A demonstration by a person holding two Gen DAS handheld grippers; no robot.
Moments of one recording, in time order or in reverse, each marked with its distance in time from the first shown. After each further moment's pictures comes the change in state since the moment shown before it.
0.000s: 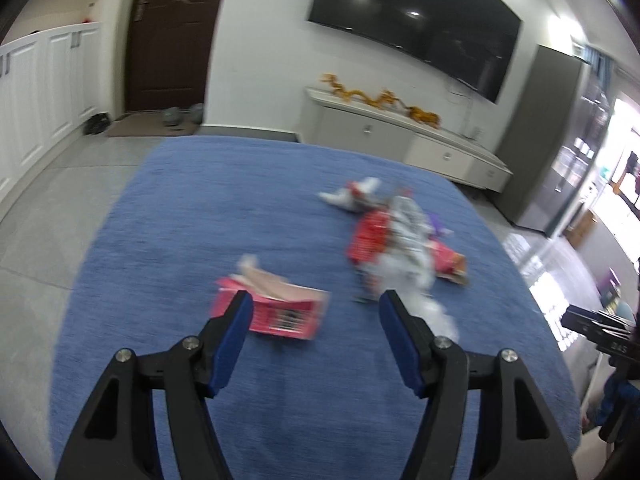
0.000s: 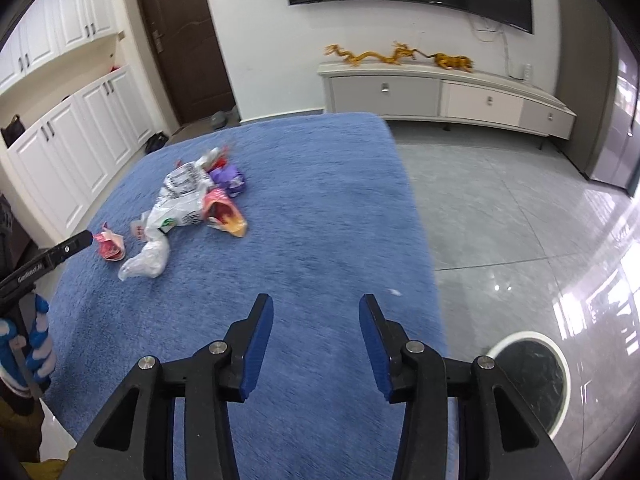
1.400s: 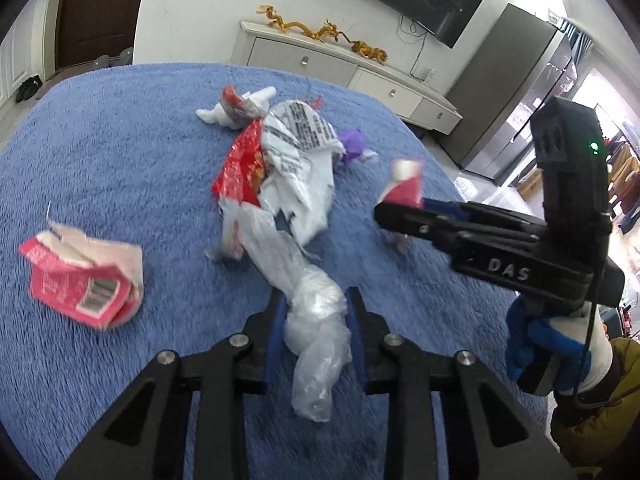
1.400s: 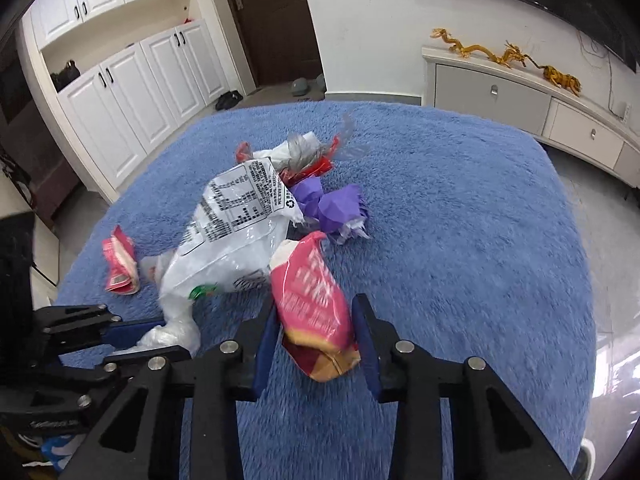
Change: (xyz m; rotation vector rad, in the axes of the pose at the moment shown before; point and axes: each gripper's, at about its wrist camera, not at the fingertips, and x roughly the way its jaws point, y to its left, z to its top) left arm 0.061 -0.088 -0.026 0.044 0.251 -0.242; right arm 0.110 0.056 0.056 -0.187 0.070 0.216
